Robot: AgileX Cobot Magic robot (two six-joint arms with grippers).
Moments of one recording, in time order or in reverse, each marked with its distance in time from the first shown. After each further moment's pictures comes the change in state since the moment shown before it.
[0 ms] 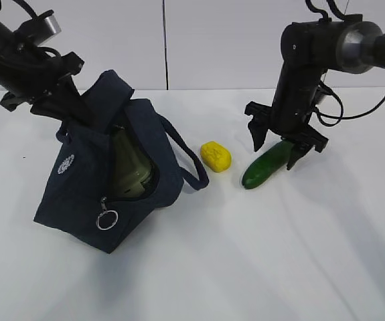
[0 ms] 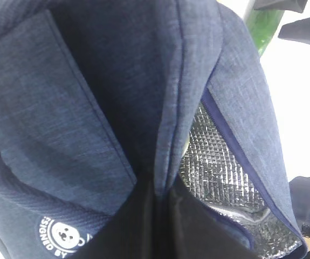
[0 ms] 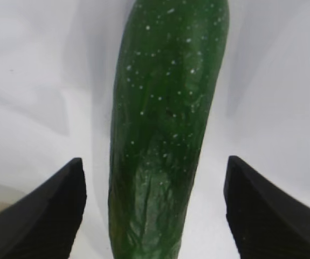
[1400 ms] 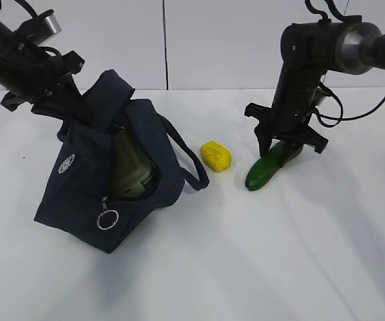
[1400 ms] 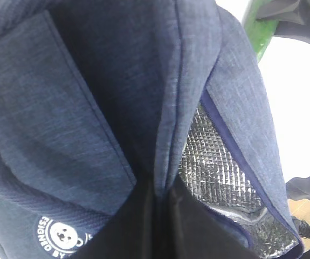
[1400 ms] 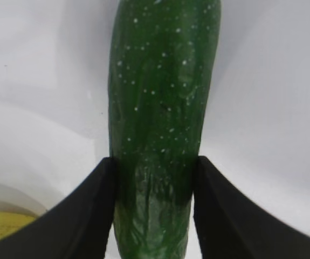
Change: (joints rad) left arm 0.000 0.000 0.000 -0.008 0.000 0.001; right arm 0.000 0.003 0.001 0.008 0.007 -0.002
